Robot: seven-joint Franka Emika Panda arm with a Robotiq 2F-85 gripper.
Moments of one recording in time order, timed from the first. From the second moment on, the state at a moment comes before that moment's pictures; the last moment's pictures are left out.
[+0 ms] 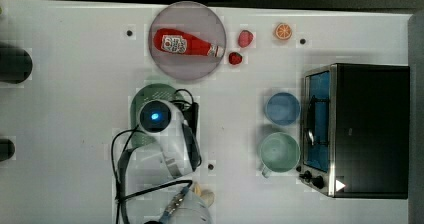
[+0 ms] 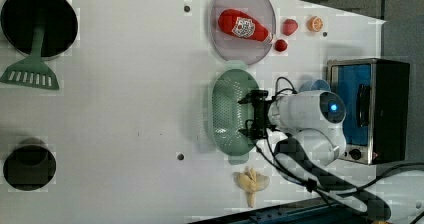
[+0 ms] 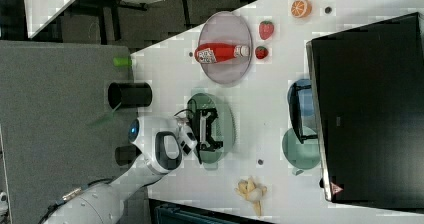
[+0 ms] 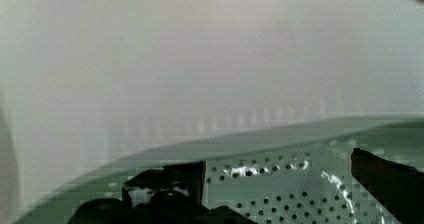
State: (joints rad) arm 0.11 0.40 0.11 -2.37 -0.16 1.07 1.23
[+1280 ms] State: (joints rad) arm 0.06 0.39 -0.20 -2.41 -0.15 1.09 0.88
